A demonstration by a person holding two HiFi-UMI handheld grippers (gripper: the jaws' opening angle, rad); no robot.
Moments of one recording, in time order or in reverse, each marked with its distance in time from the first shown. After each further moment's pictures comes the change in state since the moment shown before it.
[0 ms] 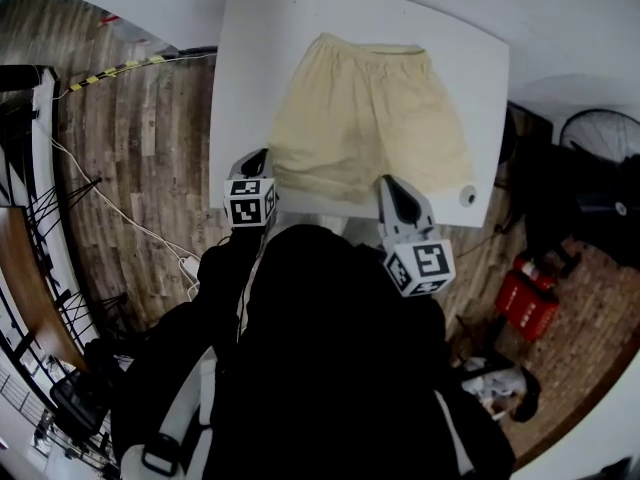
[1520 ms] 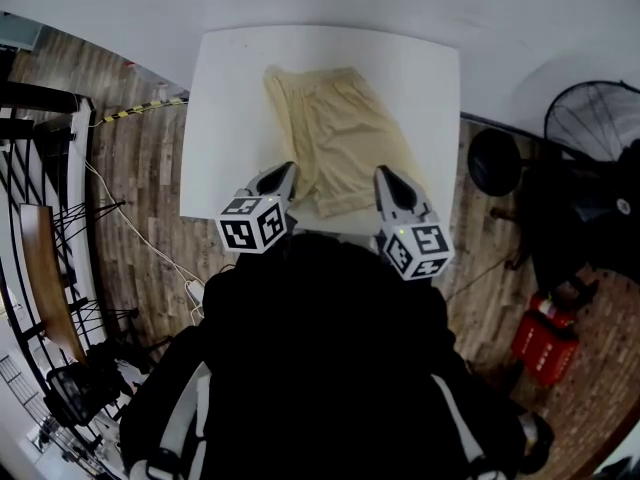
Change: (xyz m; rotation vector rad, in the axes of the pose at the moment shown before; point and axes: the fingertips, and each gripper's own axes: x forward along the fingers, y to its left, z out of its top) left arm -0.058 -0.259 0.114 -0.114 -0.171 -0.160; right arm -0.074 -0.165 0.023 0.095 -0.170 0.106
